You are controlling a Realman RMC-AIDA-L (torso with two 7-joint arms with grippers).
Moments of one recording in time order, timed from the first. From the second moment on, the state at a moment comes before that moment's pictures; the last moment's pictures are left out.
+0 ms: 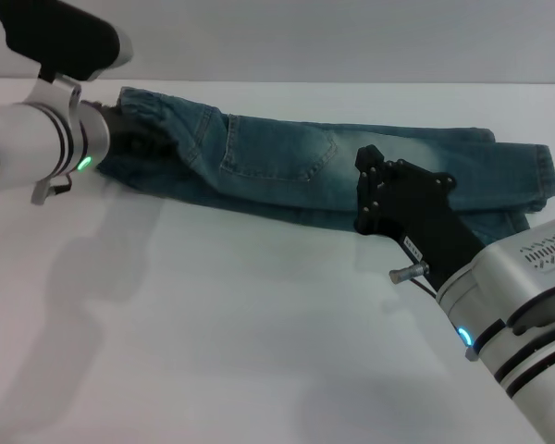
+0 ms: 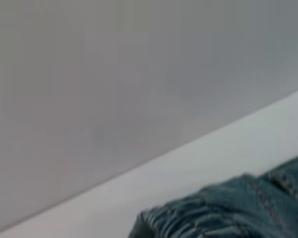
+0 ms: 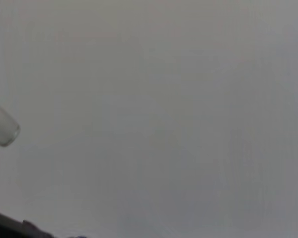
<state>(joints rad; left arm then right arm) -0.53 -2.07 -1.52 -1.09 2.88 -0.59 0.21 0.12 2.02 0.65 1.12 -2.22 -0.69 -0.37</state>
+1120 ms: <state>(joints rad) -0.70 -2.06 -1.53 -0.92 2.78 -0.33 0.22 0.12 2.02 0.65 1.12 -2.22 -0.69 -0.33</state>
